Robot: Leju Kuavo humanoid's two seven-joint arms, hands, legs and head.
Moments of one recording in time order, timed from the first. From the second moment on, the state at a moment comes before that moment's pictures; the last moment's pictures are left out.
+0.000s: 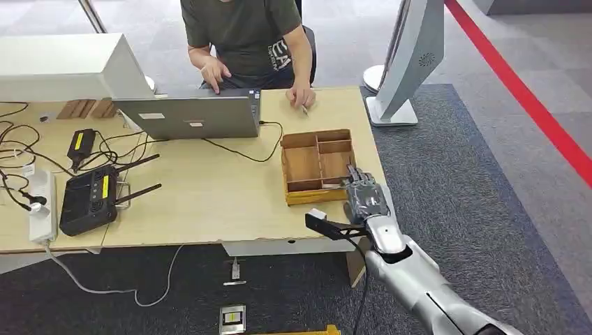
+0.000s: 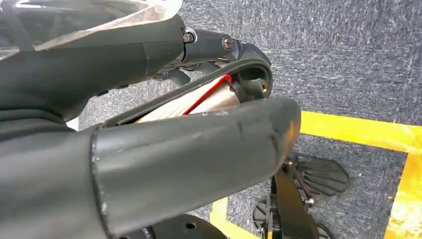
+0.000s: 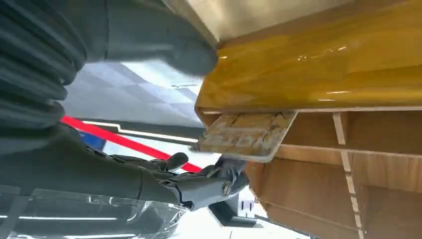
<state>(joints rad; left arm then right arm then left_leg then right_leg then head) -0.12 0.12 -1.10 -0.20 1.17 0.21 -0.05 -0.51 -0.15 0.60 -0.85 1.19 -0.25 0.32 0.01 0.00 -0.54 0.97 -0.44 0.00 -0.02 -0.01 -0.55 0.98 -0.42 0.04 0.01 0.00</state>
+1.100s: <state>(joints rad) -0.12 0.12 -1.11 -0.20 1.15 0.21 -0.06 -0.49 -0.19 0.56 -0.99 1.23 -0.19 0.35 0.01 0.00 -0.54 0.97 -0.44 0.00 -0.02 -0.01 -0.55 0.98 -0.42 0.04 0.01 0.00</state>
